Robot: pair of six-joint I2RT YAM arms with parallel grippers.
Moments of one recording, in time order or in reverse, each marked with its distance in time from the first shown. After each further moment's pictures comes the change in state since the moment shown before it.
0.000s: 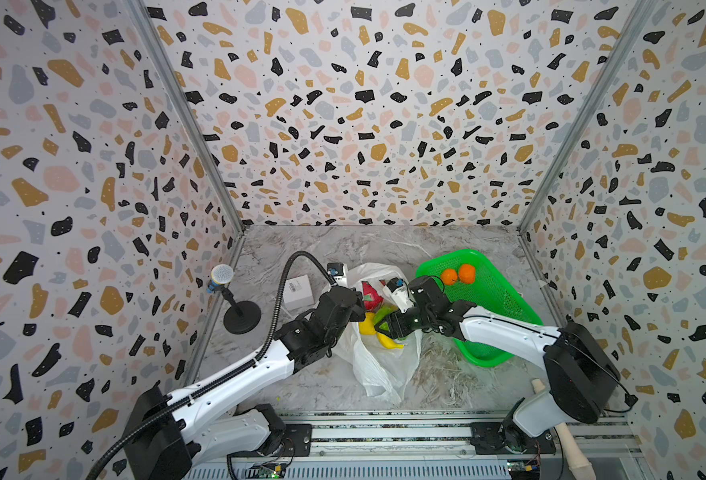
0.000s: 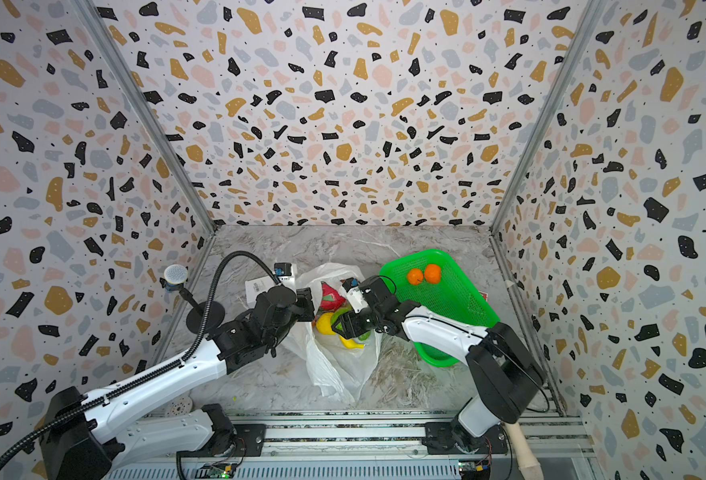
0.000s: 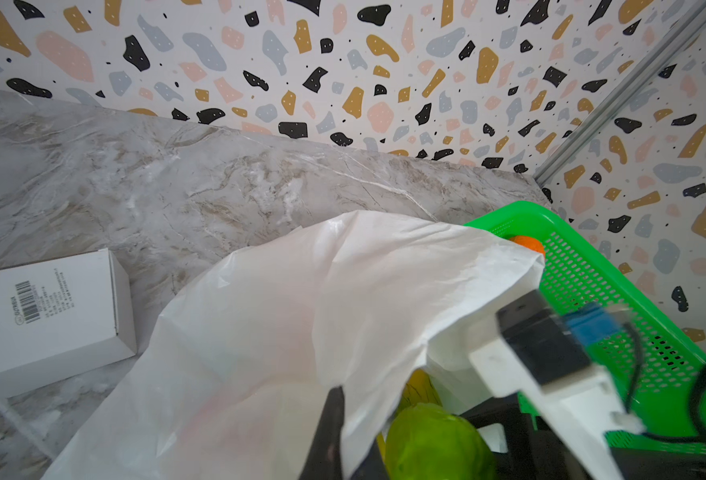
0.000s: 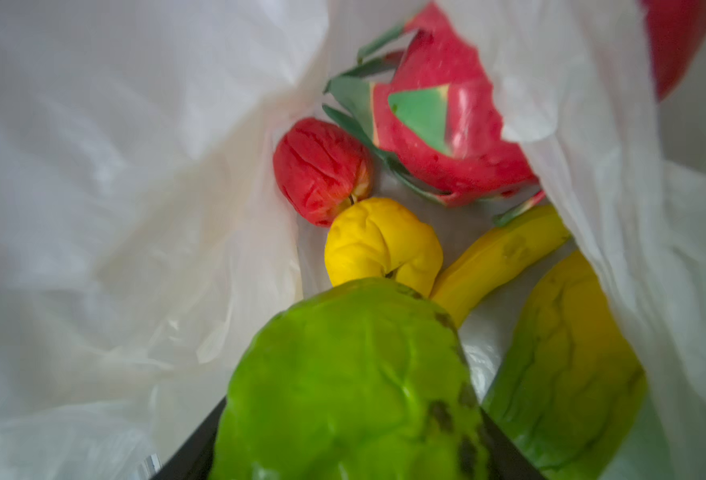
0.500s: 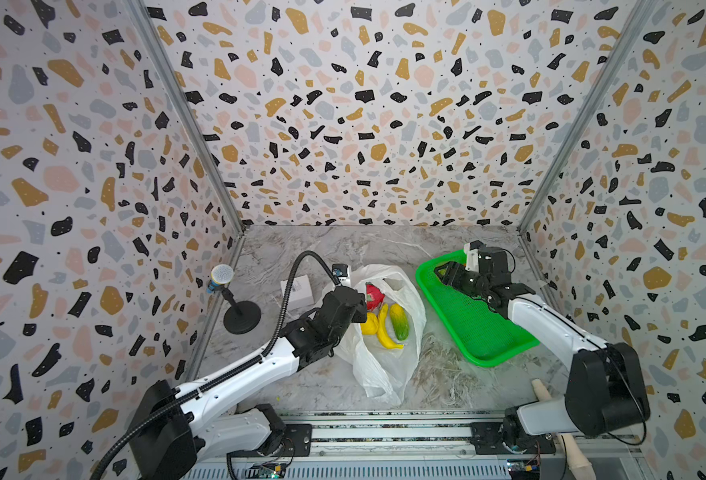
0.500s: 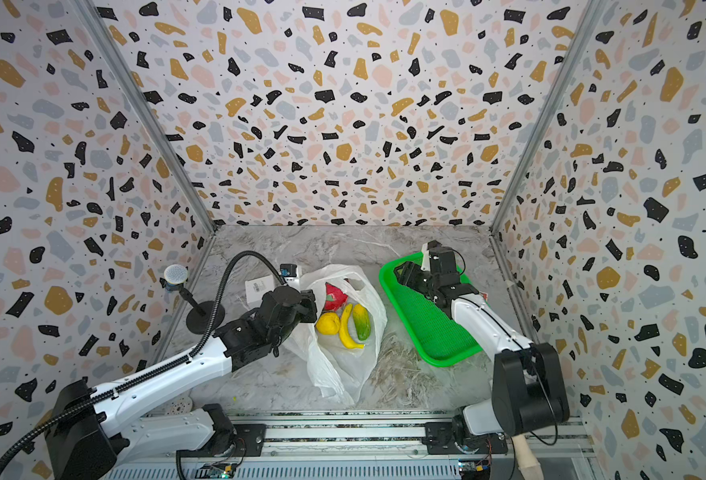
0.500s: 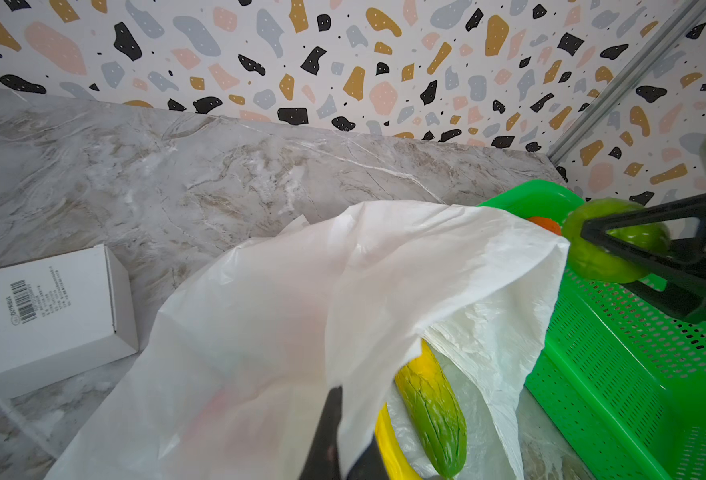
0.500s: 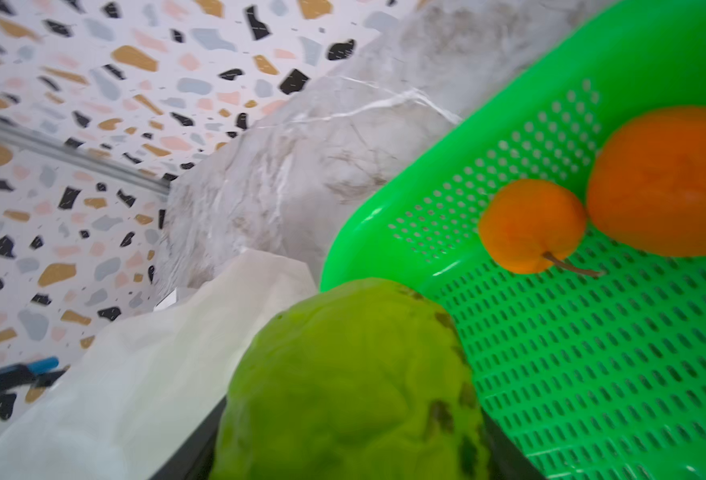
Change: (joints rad) left arm 0.000 0.055 0.000 0.004 0.014 0.023; right arm -0.455 -0.229 -0.029 0.049 0.100 0.289
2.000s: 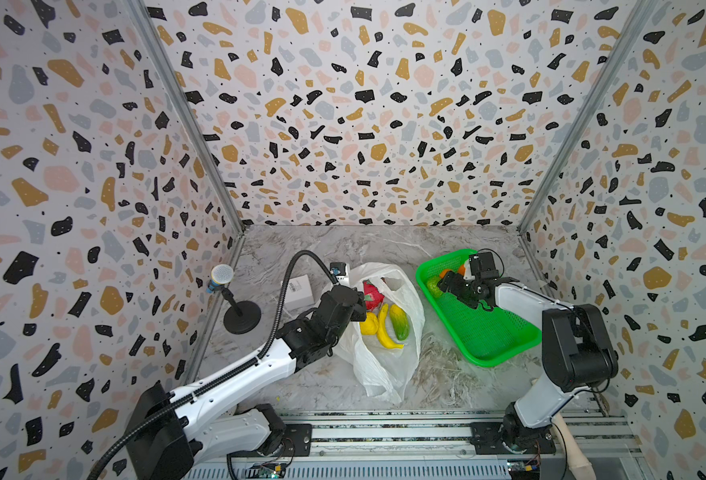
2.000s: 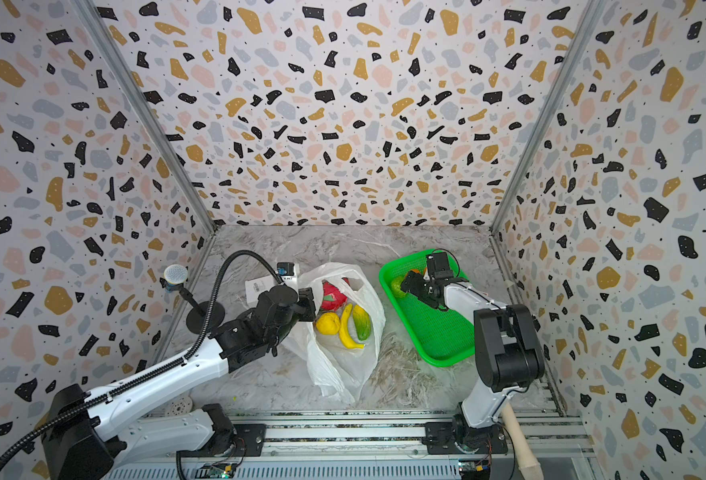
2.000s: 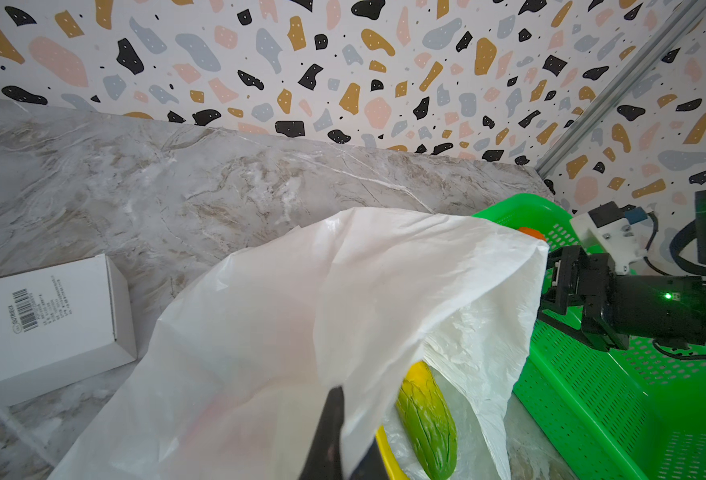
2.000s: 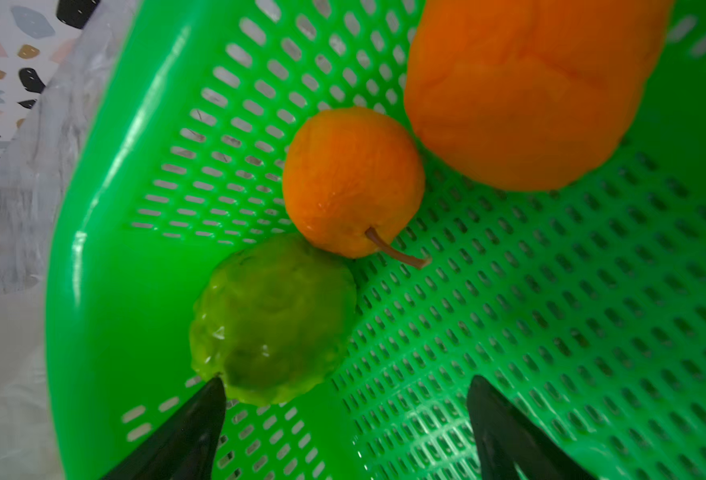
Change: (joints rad) left arm 0.000 -0.024 0.002 0.002 0.000 0.003; right arm -0.109 0.330 0.072 -0.097 0.075 0.050
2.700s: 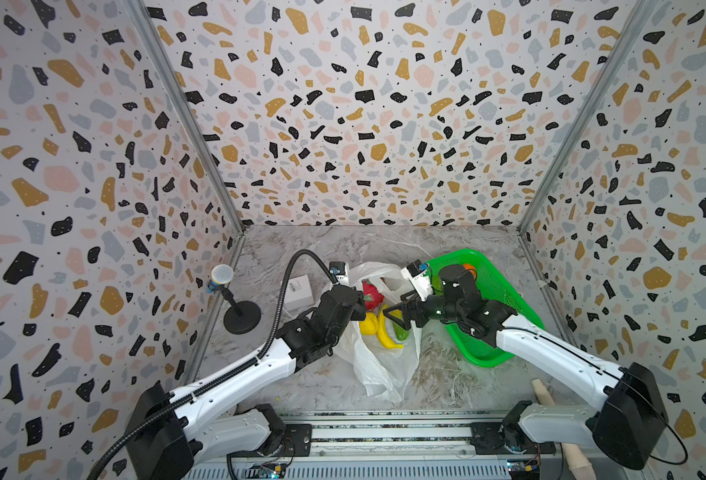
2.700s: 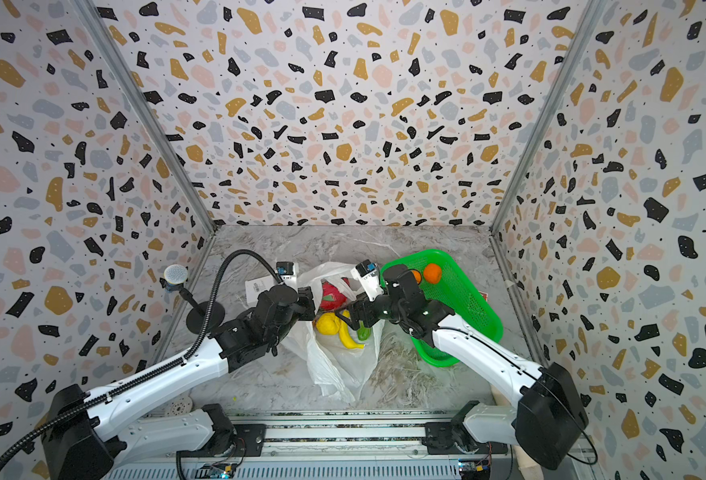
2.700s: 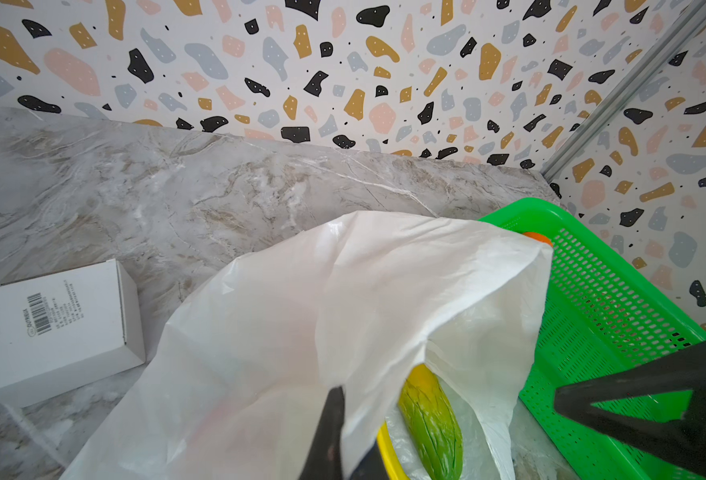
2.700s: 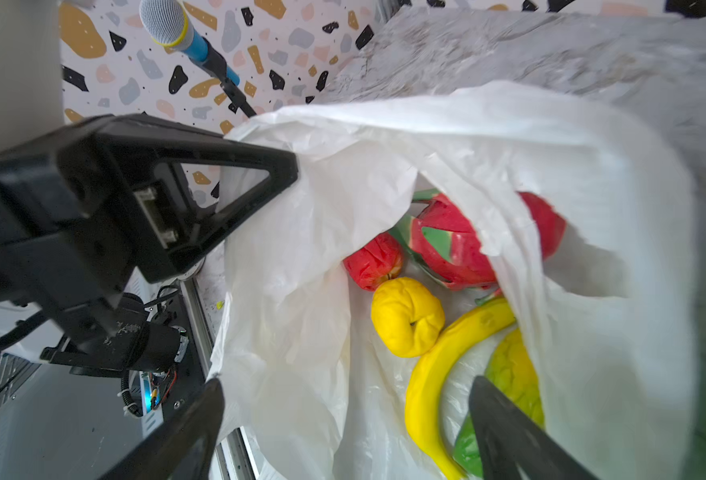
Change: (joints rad) left arm 0.000 0.002 0.009 -0.002 -0.018 0.008; right arm 0.452 -0.469 -0.097 0.055 -0.204 -0.378
